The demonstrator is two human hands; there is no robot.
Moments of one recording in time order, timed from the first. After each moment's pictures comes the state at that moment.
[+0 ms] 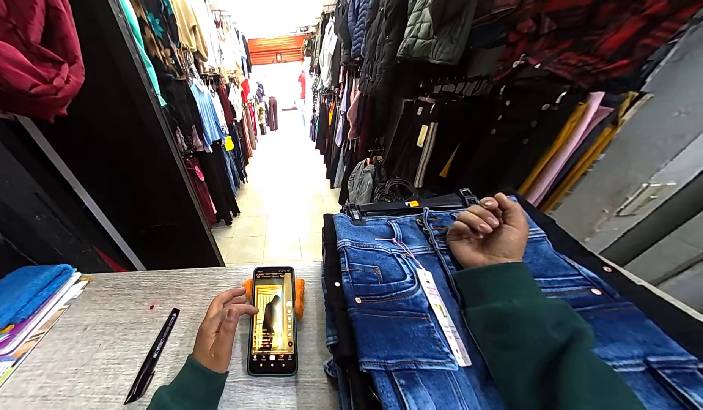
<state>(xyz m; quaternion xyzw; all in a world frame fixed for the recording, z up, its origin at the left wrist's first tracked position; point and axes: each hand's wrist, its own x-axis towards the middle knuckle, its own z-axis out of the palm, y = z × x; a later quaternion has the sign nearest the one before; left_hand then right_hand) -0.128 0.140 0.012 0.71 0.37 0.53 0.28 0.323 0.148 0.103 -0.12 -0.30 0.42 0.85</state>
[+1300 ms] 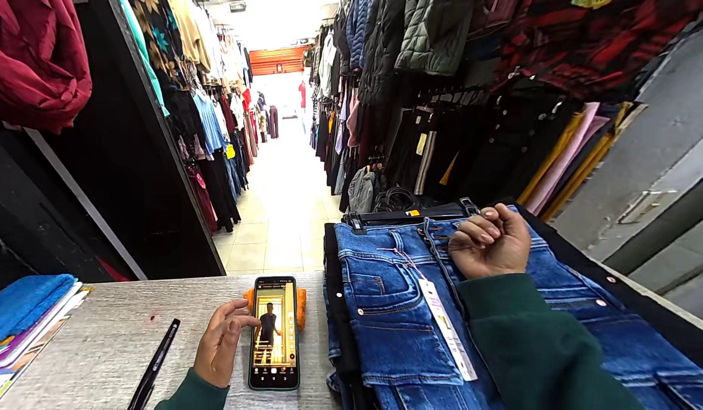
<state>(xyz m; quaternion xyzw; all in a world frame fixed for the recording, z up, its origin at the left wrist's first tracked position) -0.127 0.139 0.014 0.71 0.35 0.54 0.29 0.320 0.146 0.106 -0.14 -0.29 0.41 0.85</state>
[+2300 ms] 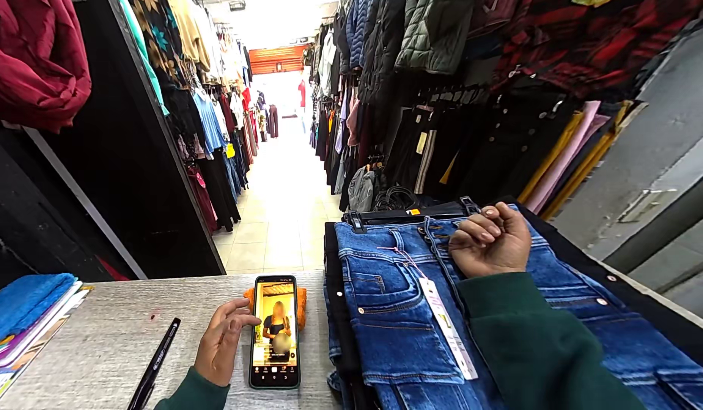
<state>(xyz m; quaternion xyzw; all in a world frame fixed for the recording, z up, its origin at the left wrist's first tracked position) -0.126 0.139 0.014 0.71 0.36 0.54 0.29 0.321 0.147 0.105 -0.13 -0.29 0.42 0.85</state>
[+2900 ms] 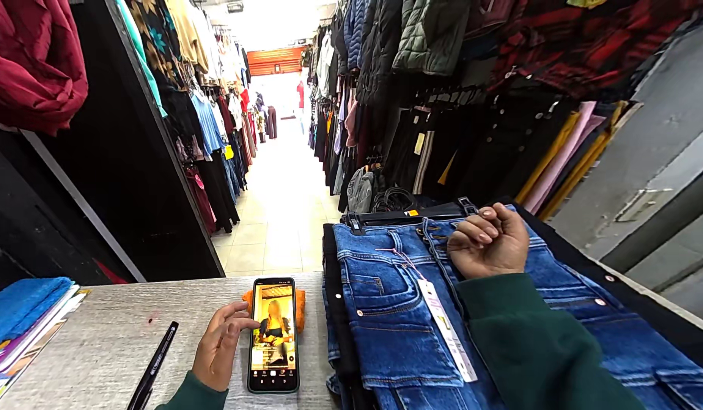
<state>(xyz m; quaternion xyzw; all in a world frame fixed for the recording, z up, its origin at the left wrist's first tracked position) -0.126 0.138 0.014 0.70 0.36 0.54 0.29 0.320 0.146 0.106 -0.14 -0.29 0.41 0.85</state>
